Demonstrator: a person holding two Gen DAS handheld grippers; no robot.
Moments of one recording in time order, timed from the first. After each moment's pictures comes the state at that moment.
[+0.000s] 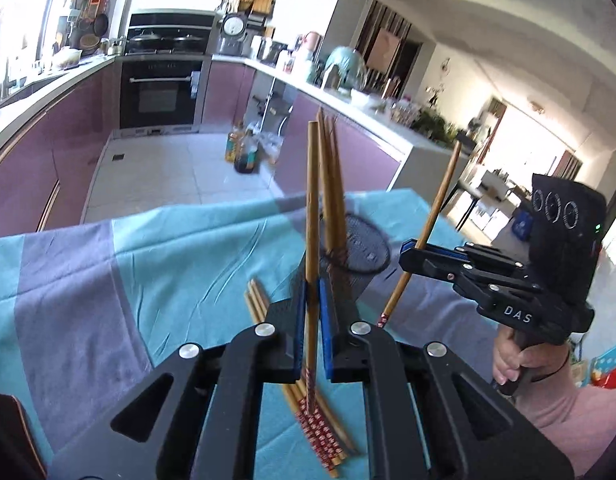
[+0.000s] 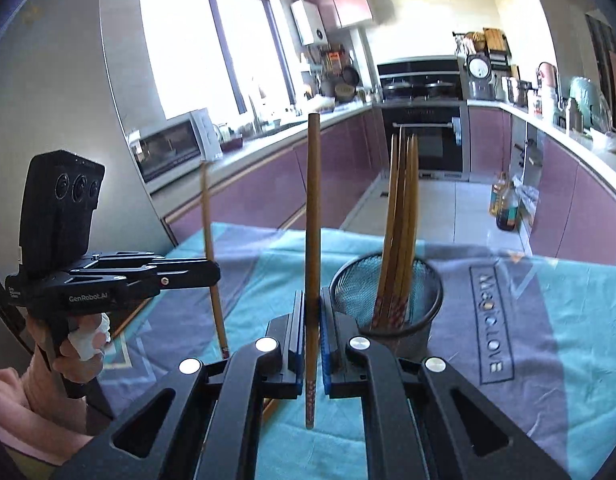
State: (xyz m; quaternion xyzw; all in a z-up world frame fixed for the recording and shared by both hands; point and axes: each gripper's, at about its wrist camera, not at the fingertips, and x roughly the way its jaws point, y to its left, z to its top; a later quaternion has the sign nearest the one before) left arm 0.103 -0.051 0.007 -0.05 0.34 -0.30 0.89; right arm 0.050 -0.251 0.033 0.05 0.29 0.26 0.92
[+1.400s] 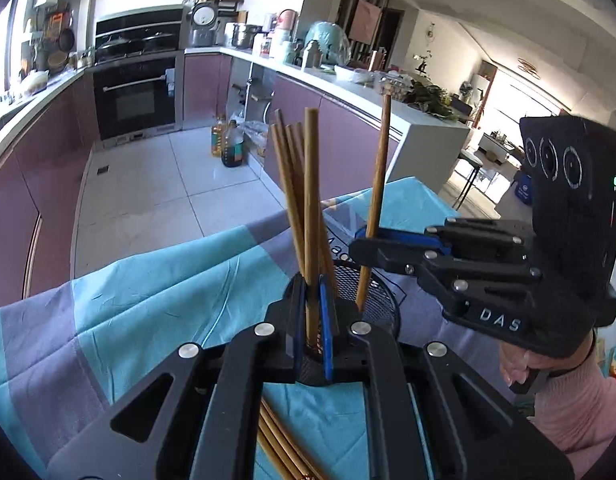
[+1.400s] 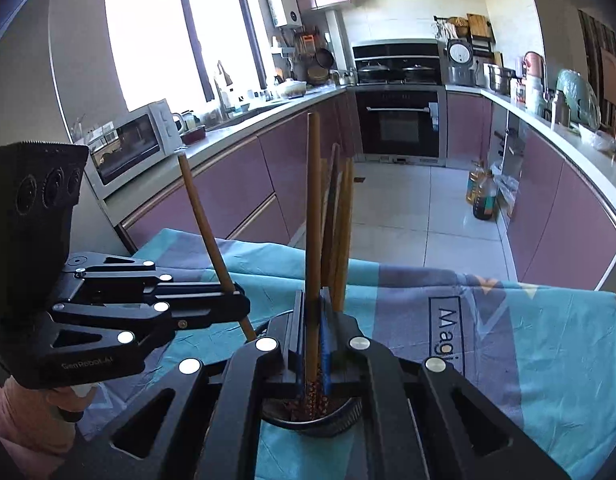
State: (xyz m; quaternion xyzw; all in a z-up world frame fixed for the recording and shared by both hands) left arm 0.170 -0.149 0.019 0.02 0.37 -0.32 0.87; right arm 0.138 -0.267 0.023 0.04 0.34 0.21 0.92
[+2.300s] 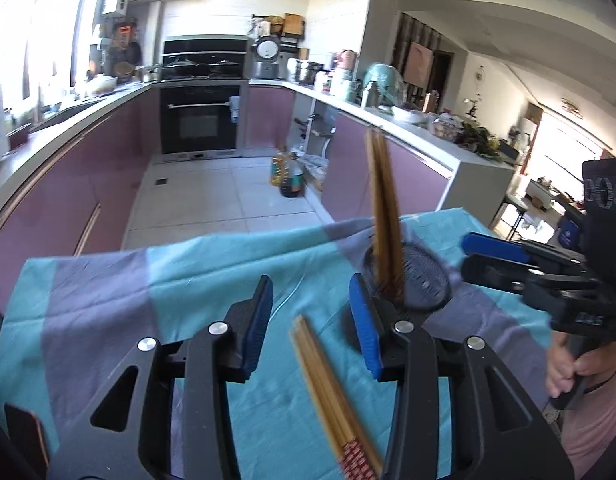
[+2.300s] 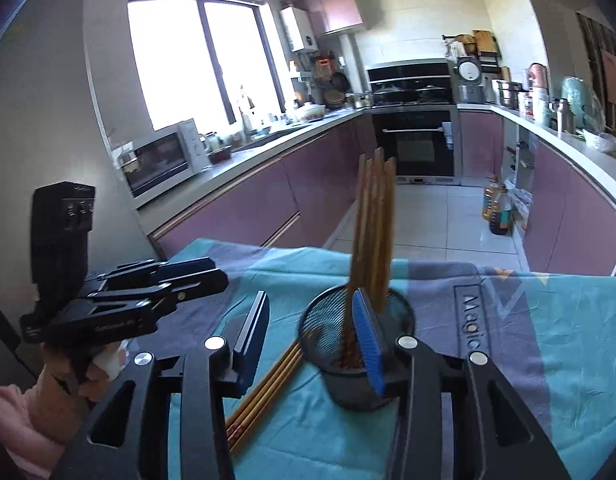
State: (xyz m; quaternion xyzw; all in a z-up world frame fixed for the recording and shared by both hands) left arm 0.111 -0.061 0.000 -0.01 0.31 -0.21 0.93; right arm 0.069 -0.257 0.023 0.06 0.29 0.25 0.92
